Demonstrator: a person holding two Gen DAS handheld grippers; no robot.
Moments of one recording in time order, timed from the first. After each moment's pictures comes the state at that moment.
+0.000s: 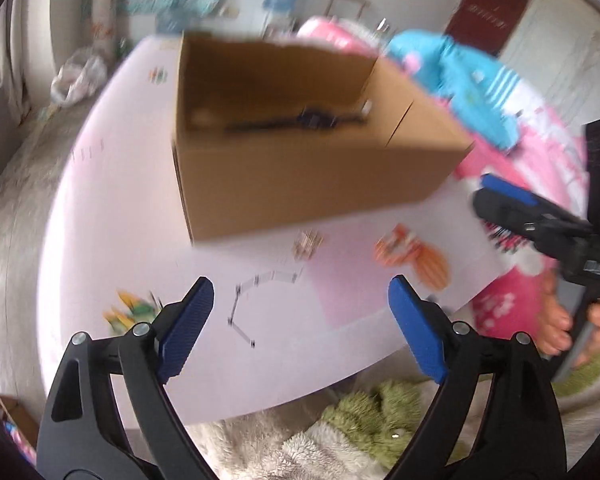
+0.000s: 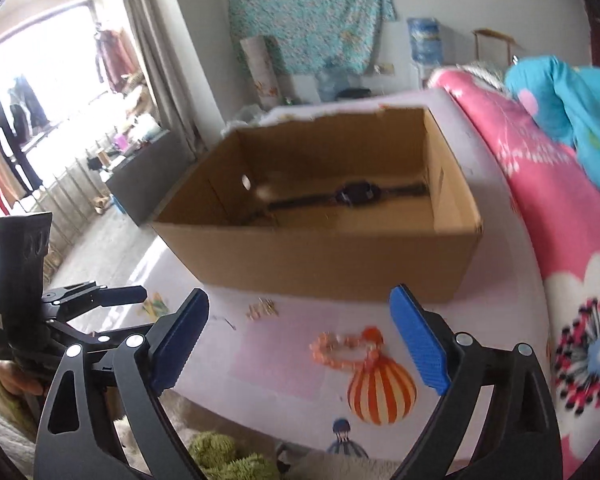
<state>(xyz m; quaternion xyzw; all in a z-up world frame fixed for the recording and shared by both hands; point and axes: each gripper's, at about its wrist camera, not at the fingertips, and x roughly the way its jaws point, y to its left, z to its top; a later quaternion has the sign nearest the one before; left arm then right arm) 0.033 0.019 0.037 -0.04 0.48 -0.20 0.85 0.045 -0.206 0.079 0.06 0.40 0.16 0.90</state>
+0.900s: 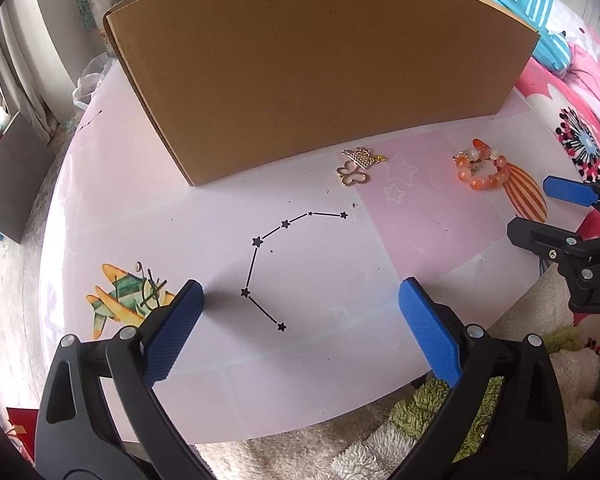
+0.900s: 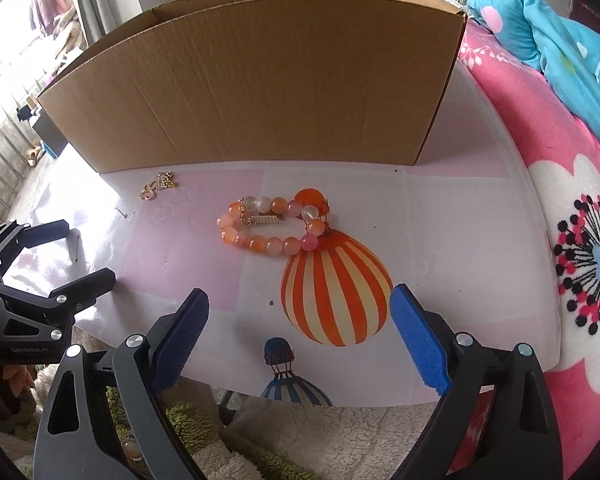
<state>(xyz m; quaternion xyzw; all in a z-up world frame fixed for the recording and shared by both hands) 0.037 -0.016 -0.028 0.08 0.51 -0.13 0.85 0.035 -0.205 -0.009 0.00 0.51 0.06 0.86</state>
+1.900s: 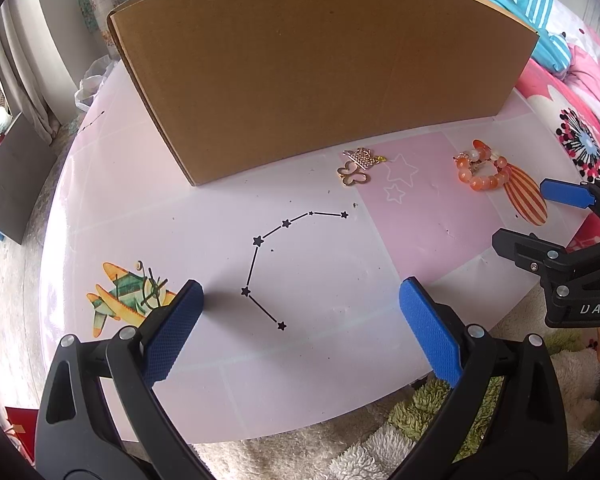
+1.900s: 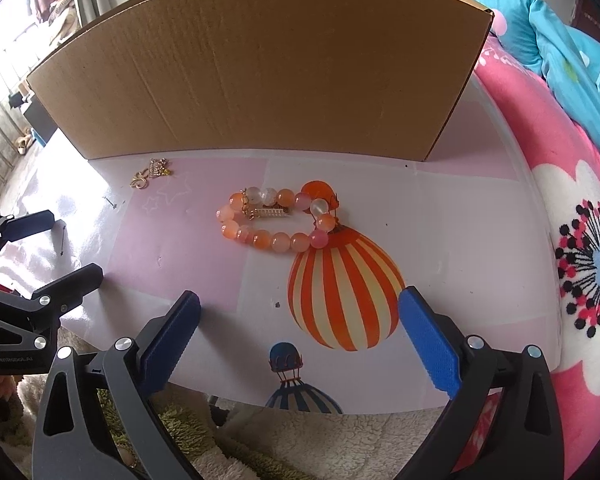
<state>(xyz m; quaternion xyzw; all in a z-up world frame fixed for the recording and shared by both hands) 0.033 -0.015 -0.027 0.08 0.51 -0.13 0.85 0.041 -0.184 -0.023 -0.02 0.52 0.04 0.85</state>
